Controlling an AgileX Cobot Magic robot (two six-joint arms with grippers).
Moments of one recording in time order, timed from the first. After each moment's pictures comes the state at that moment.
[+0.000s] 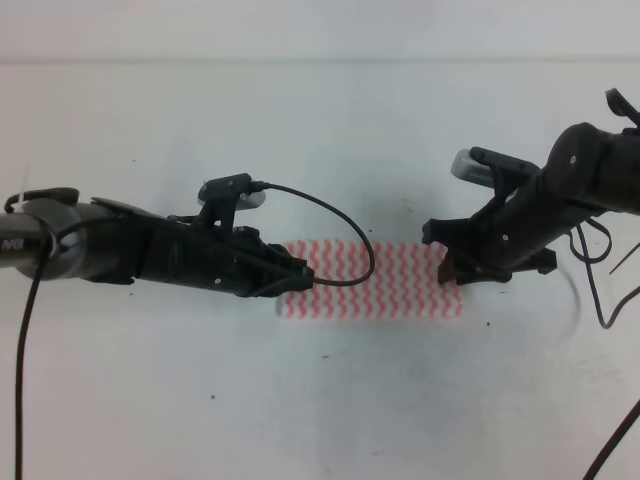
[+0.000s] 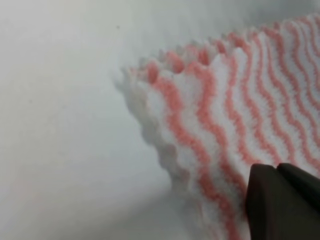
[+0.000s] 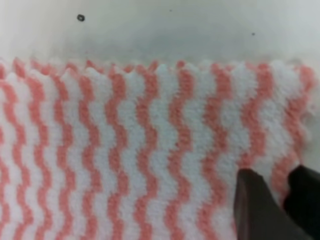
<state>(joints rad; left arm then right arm) -0.33 2.03 -1.17 -1.36 0.74 1.35 0.29 2.08 -1.32 0.41 0.72 0.06</state>
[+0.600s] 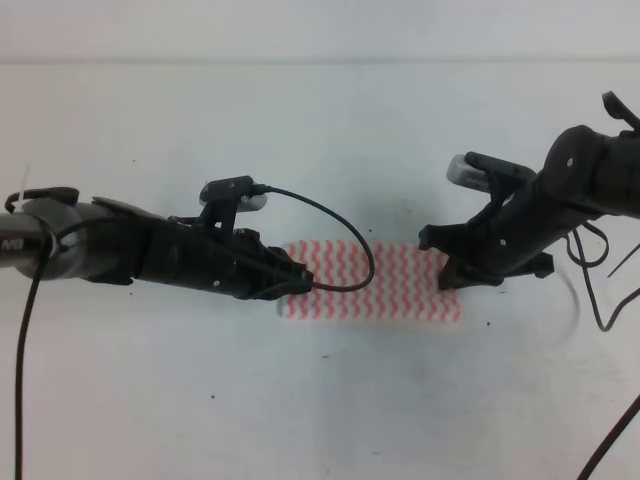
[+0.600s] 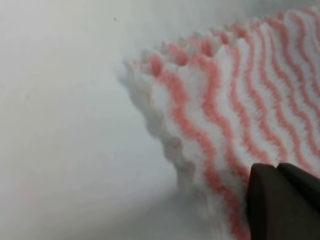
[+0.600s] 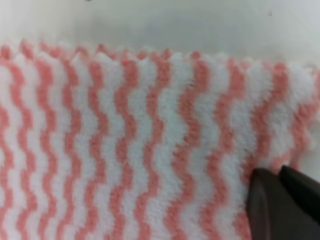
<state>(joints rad) -0.33 2.04 -1.17 -1.33 0.73 1.35 0.30 2.05 -1.34 0.42 0.74 0.03</state>
